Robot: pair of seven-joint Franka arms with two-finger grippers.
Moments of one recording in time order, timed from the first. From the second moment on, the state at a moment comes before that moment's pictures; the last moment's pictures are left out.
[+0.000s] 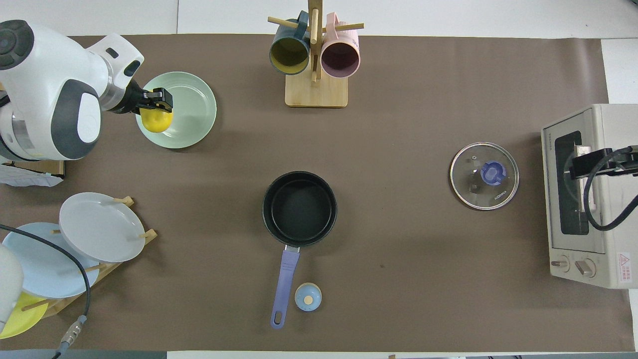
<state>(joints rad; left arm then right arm) -0.14 0.48 -0.01 -1.60 -0.03 2.21 -0.08 -0.02 -0.07 -0.03 -1.67 -0.06 1.53 -0.06</state>
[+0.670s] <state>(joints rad) -0.14 0.53 -0.02 -1.60 -0.01 2.27 -0.06 -0.02 -0.07 -0.03 -1.67 -0.06 1.53 -0.06</state>
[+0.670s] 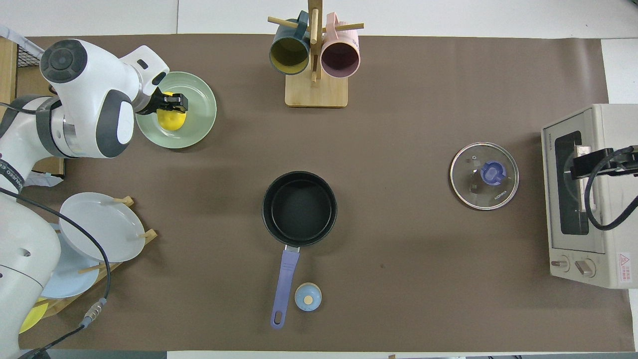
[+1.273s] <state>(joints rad) -0.05 0.22 -0.01 -1.51 -0.01 1.82 -0.07 -0.02 -0.07 -0.03 -1.67 -0.06 1.53 -0.06</state>
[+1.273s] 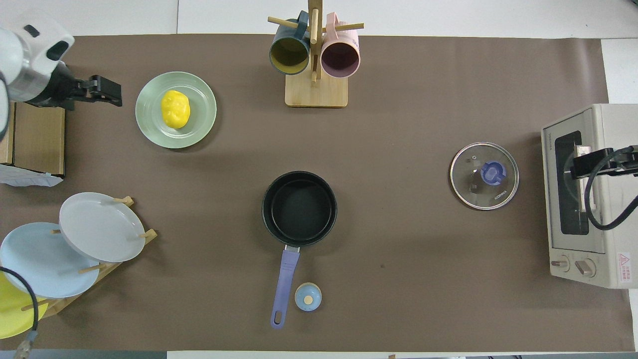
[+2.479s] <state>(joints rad) -0.10 -0.06 0.02 -1.60 -0.01 1.54 -0.07 -0.02 -0.07 -0.03 -1.67 -0.06 1.53 -0.06</state>
